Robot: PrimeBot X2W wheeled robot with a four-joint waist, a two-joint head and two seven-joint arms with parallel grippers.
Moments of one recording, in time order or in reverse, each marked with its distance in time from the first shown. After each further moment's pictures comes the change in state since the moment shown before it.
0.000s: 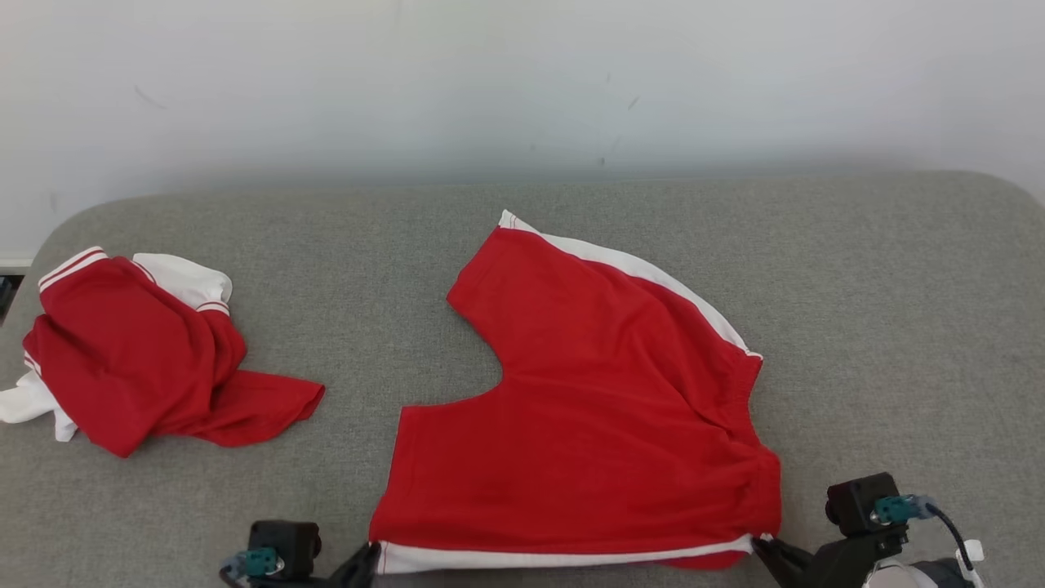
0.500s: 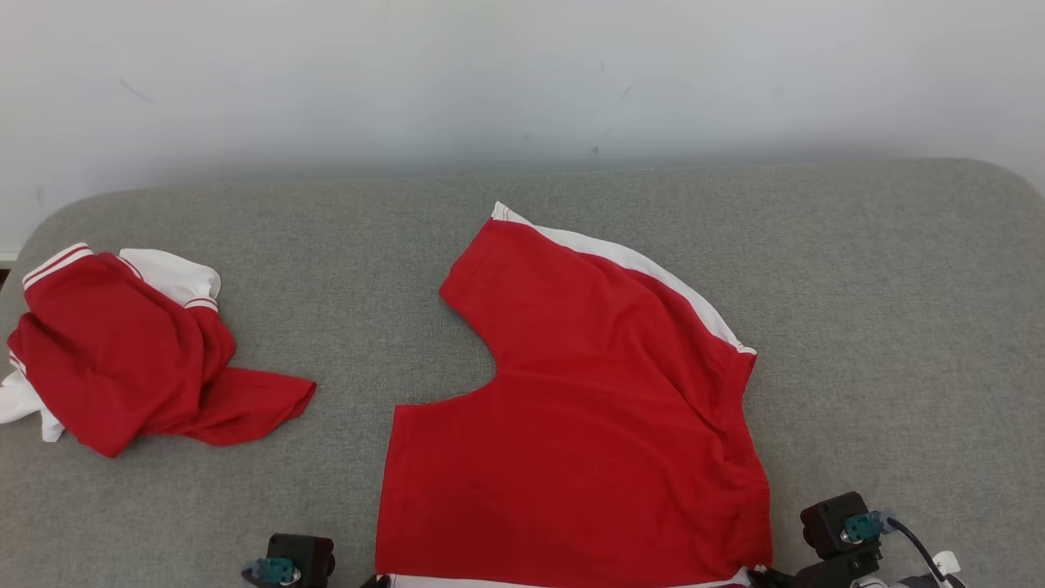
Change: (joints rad) left arm 0.000 -0.008 -0.009 0.052 -0.003 -0.009 0.067; right arm 0.006 -0.015 0.056 0.012 -0.059 -0.015 0.057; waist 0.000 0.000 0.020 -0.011
